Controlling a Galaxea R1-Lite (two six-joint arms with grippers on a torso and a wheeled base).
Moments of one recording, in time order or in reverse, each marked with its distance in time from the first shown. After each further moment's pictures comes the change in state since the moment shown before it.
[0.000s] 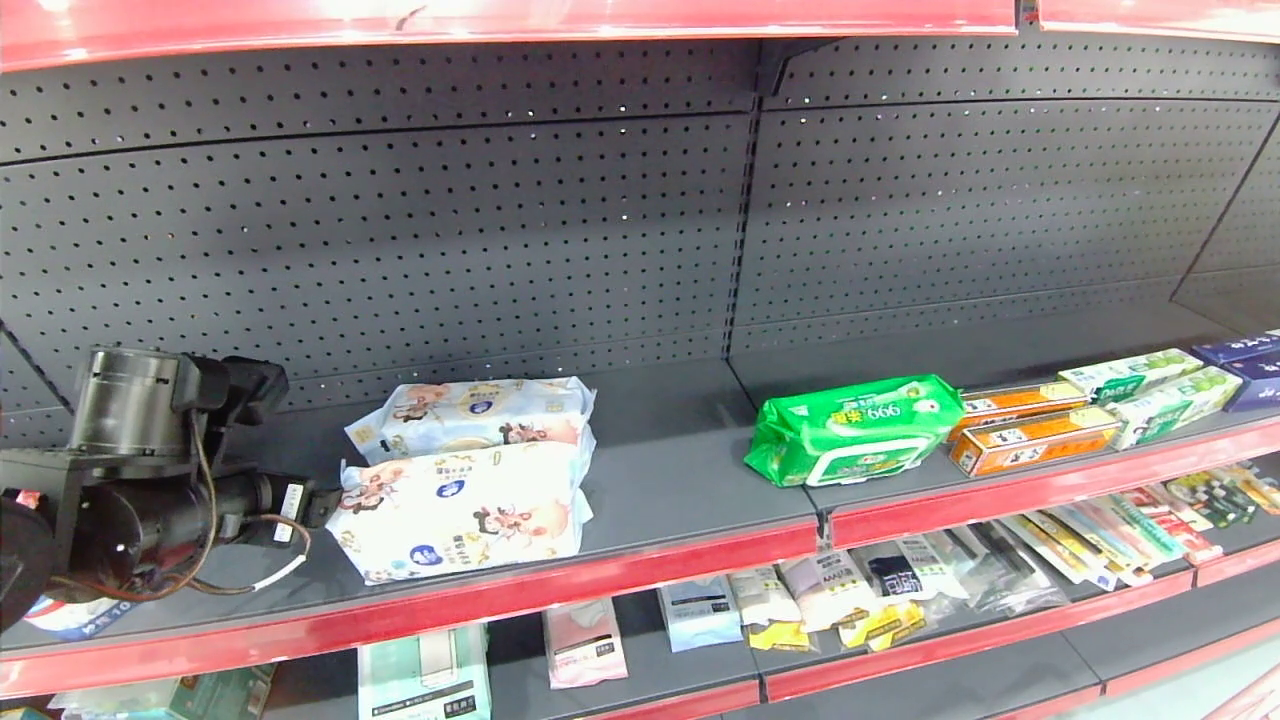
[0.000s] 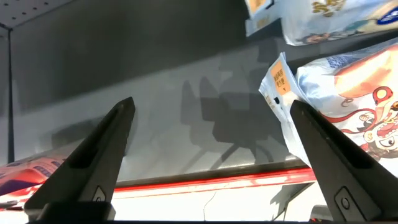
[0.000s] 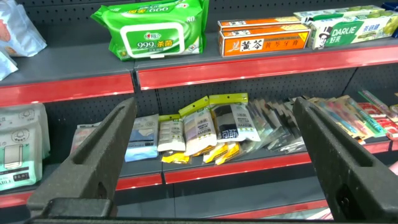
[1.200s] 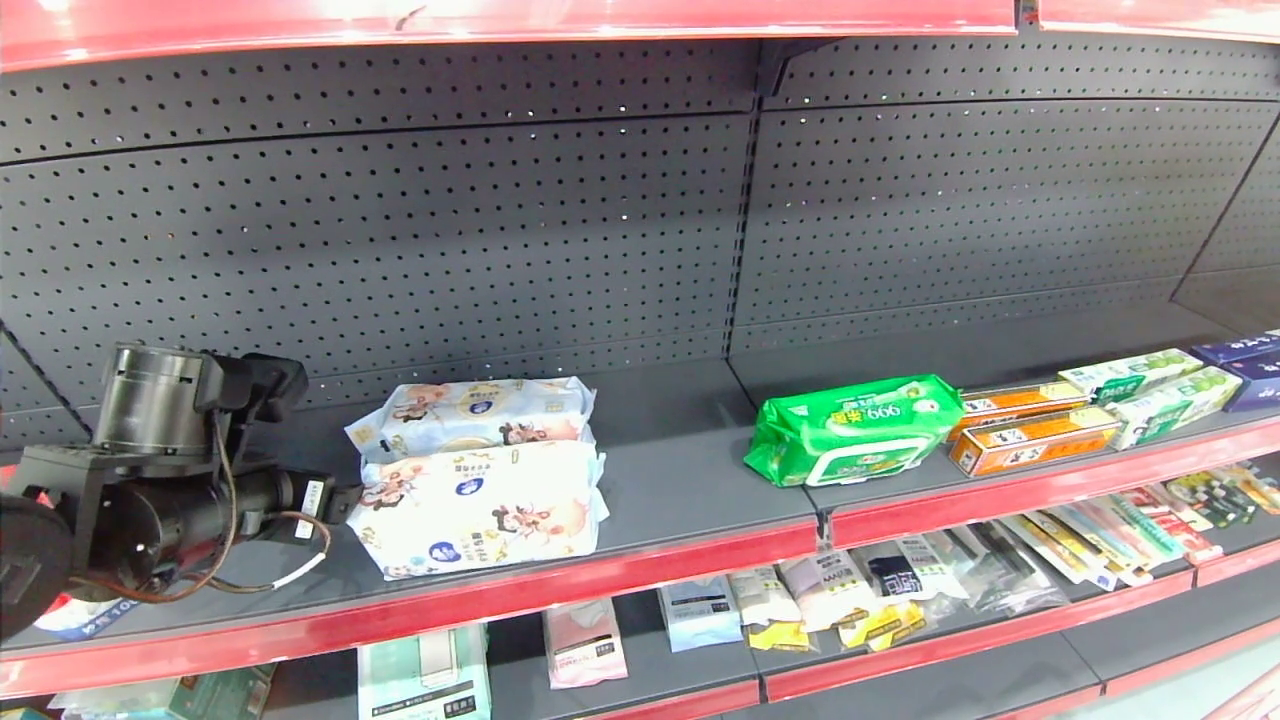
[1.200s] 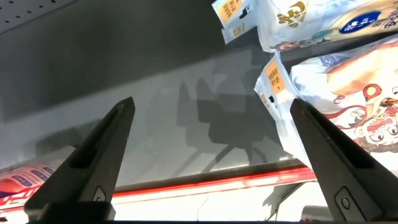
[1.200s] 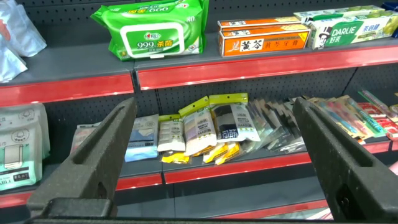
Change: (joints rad) left arm -0.048 0.007 -0.010 0.001 0.006 -0.034; right arm 0.000 0.000 0.000 0.000 0.000 0.000
